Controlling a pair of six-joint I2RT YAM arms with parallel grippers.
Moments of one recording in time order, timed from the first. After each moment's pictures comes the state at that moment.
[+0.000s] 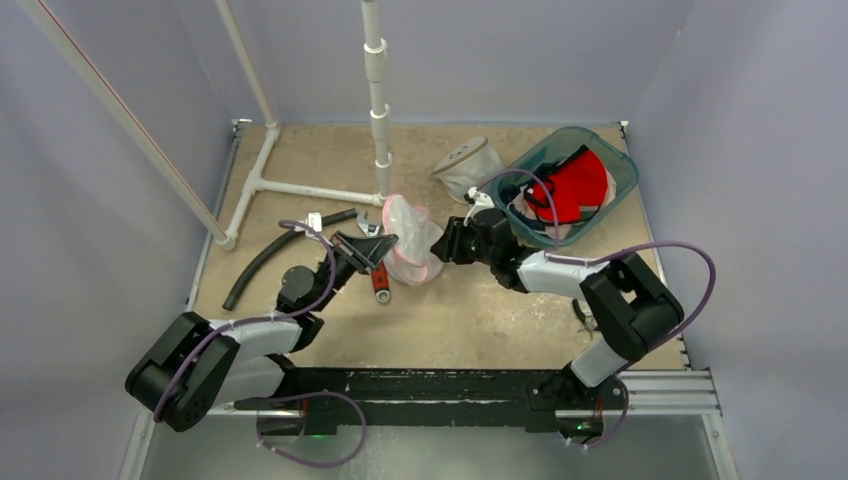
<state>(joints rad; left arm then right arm) -0.54 1.20 0.17 1.24 0.12 -1.10 0.62 1.58 0.71 0.36 -0.13 0.63</state>
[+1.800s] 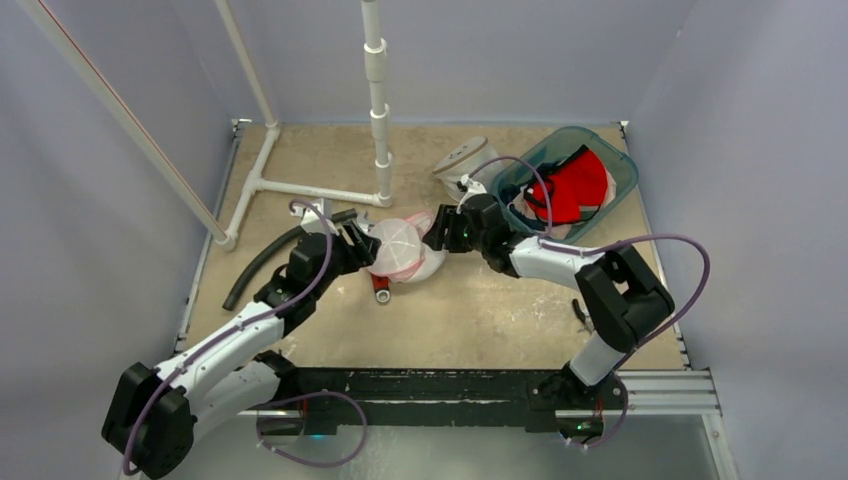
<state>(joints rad) -0.53 0.96 0.47 0.12 -0.17 -0.72 0.62 1.64 0.85 0.22 -0.12 0.63</state>
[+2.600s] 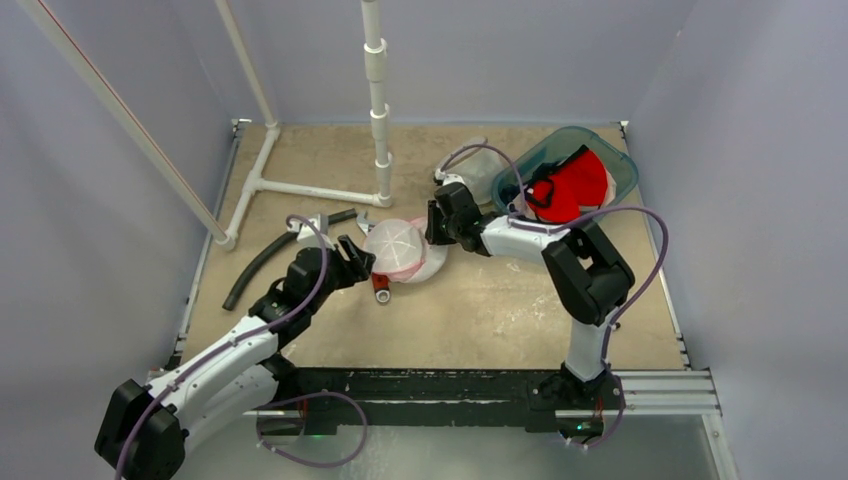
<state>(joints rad) -0.57 0.84 0.39 0.01 -0.23 -0.73 0.66 1.88 1.14 -0.01 0.05 0.50</state>
